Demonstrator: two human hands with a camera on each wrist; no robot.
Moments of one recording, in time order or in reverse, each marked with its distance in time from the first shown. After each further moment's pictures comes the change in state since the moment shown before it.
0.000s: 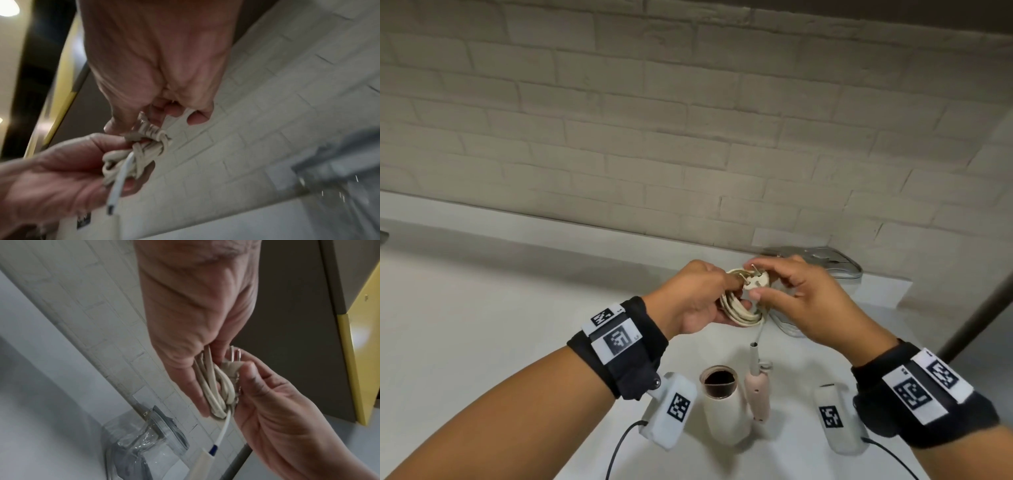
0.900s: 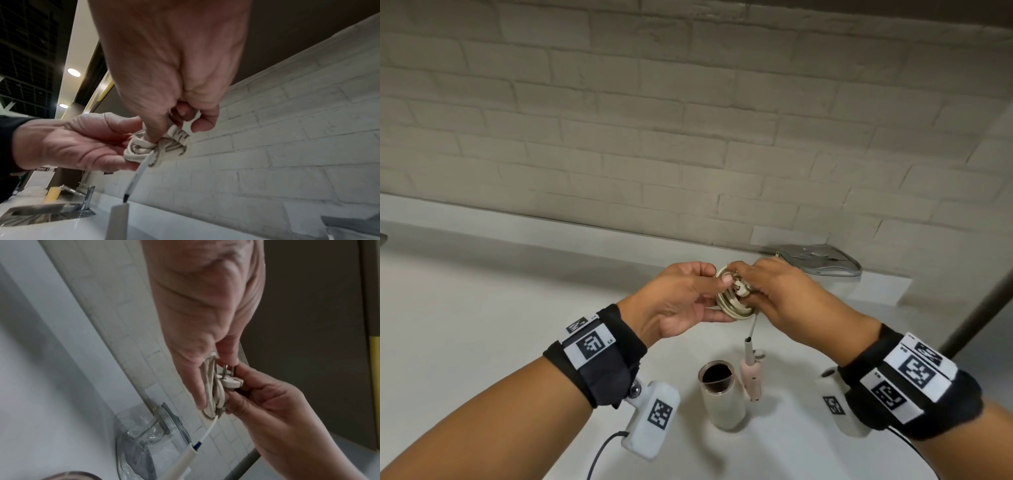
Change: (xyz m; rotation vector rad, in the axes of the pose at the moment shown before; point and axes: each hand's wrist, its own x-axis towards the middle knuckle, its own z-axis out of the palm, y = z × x) left_hand -0.003 -0.010 -0.022 -0.226 -0.112 0.046; right_hand 0.014 -0.007 0.010 -0.520 -0.192 -0.148
